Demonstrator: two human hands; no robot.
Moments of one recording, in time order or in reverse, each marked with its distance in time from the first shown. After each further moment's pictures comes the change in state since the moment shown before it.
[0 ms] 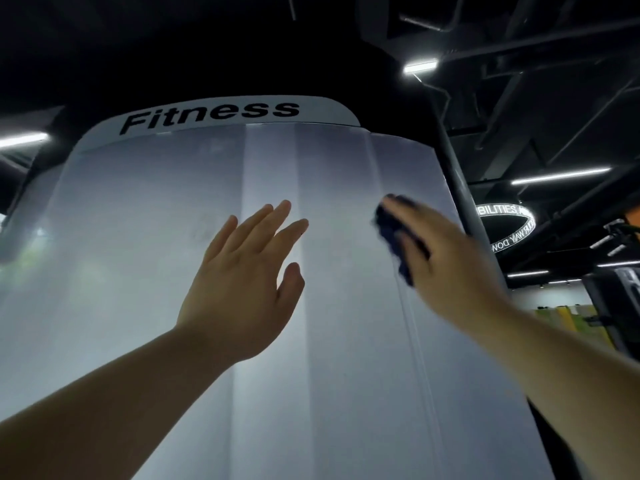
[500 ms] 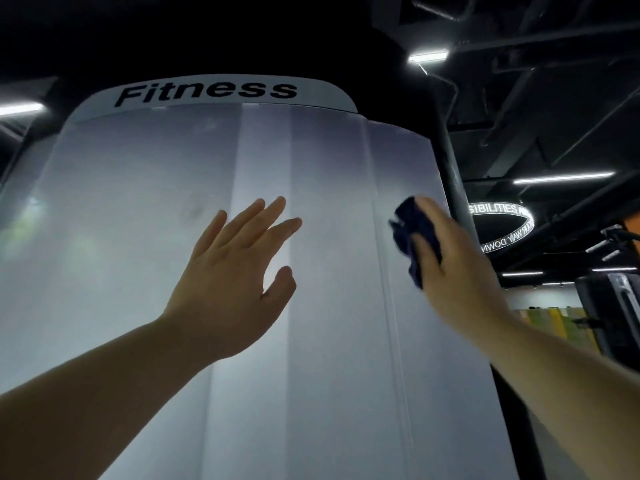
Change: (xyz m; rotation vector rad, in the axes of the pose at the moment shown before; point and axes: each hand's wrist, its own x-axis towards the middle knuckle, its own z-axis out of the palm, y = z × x) left_hand -0.015 0.014 -0.004 -0.078 -0.031 -0.029; right_hand -0.020 0.016 -0.016 -0.023 -0.041 0.152
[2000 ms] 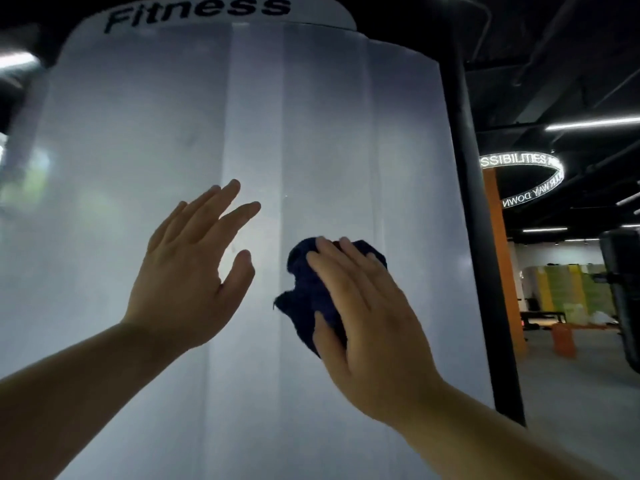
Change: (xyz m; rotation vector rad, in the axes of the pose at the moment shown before) left_hand -0.072 0.003 0.004 0.005 0.075 -0.081; right_hand -0.127 -0.072 0.035 -0.034 -0.179 -0.303
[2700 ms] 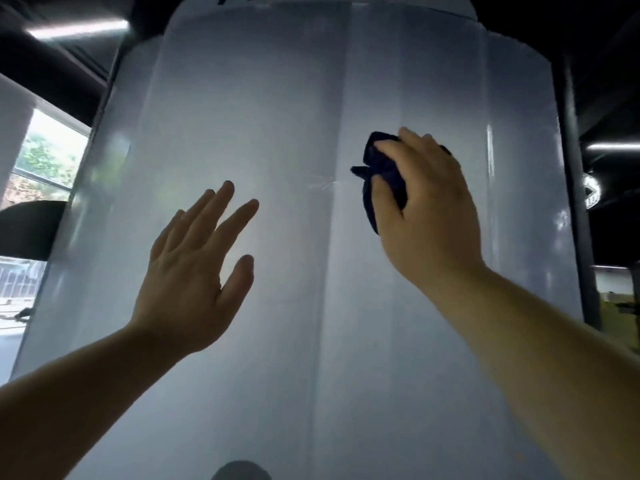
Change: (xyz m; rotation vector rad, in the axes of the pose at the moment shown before) left_hand -0.065 -0.087 -0.023 -0.020 -0.025 -0.151; right_hand 0.113 -0.028 0.023 -0.104 0.145 0.201
